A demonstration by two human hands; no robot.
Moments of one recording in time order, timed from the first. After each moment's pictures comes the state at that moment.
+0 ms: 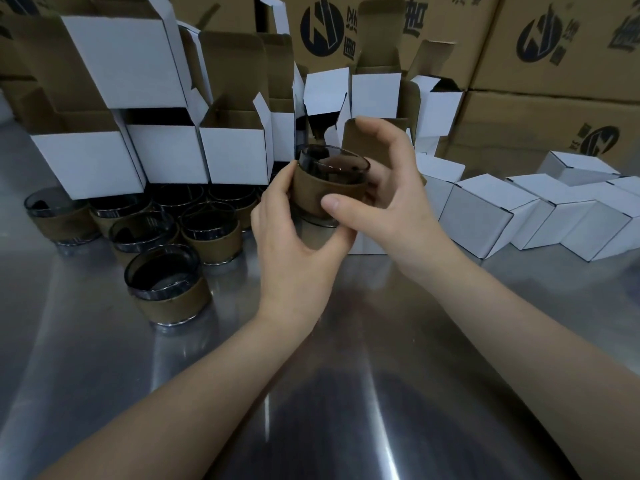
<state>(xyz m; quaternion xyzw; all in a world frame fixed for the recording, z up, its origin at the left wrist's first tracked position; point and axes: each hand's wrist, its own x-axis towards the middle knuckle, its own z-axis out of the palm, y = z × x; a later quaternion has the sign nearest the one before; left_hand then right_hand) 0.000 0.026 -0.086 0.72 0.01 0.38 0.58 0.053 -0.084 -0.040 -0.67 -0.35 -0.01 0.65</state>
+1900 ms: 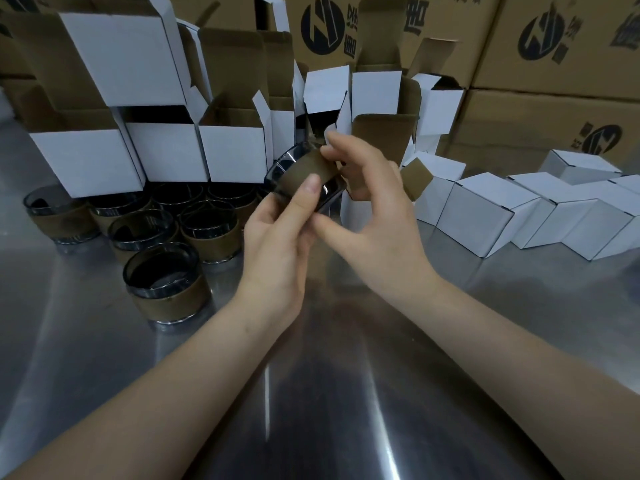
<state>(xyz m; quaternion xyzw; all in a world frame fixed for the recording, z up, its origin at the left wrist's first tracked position) -0.006 0.033 -0.065 0.46 -0.01 0.21 0.86 0.038 -0.069 -0.057 -0.74 -0.38 -0.23 0.51</state>
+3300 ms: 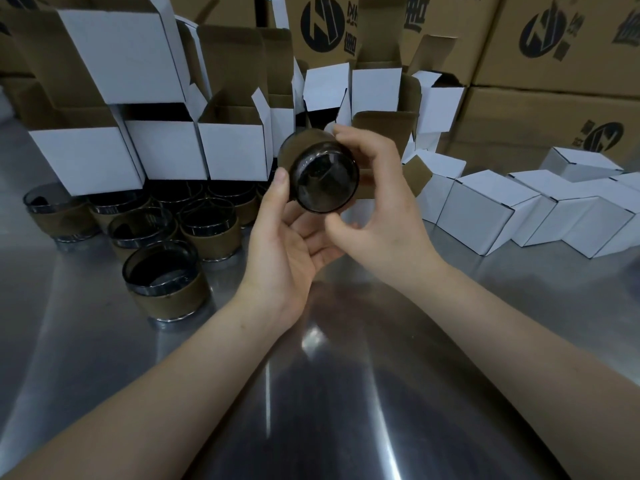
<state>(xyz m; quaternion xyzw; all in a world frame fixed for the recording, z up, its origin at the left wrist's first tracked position) -0.005 0.039 -0.077 0.47 0.00 0.11 0.88 0.053 -0.076 -0.055 -0.73 -0.42 -0.23 0.48</state>
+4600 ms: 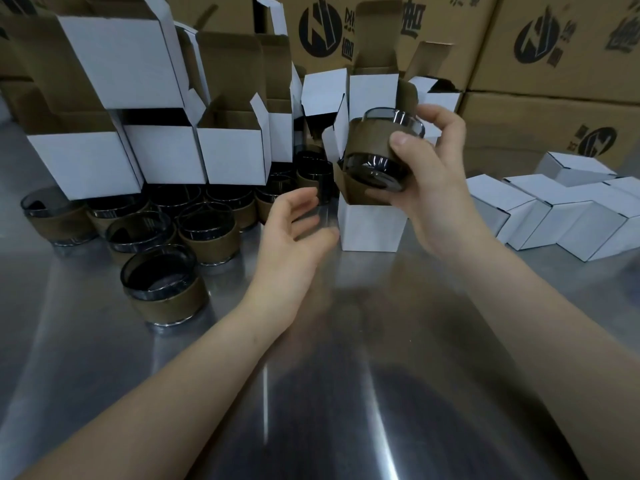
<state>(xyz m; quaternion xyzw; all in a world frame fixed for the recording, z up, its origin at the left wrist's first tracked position) 0.003 0.036 -0.085 0.66 0.03 0.22 0.72 0.071 -0.101 -0.021 -0.60 -0.23 -0.02 0.77</state>
